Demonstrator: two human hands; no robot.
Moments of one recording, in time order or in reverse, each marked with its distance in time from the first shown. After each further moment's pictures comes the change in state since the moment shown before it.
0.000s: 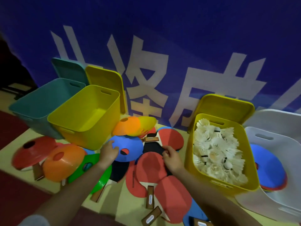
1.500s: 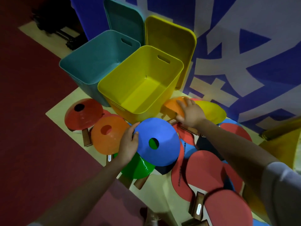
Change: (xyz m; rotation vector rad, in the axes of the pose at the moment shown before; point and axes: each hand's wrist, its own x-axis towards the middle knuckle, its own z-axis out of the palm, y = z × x) left_hand 0.032 -0.106 -0.067 -0.341 0.064 0.046; right_hand 0.209 -0.099 0.145 -0.972 -0.312 -0.591
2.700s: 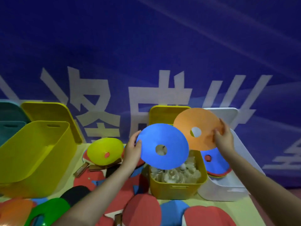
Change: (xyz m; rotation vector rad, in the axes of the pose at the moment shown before) left_hand -0.144 0.264 0.271 -0.280 -0.379 0.353; right_hand -0.485 0.228 -0.127 0.804 1.087 1.052
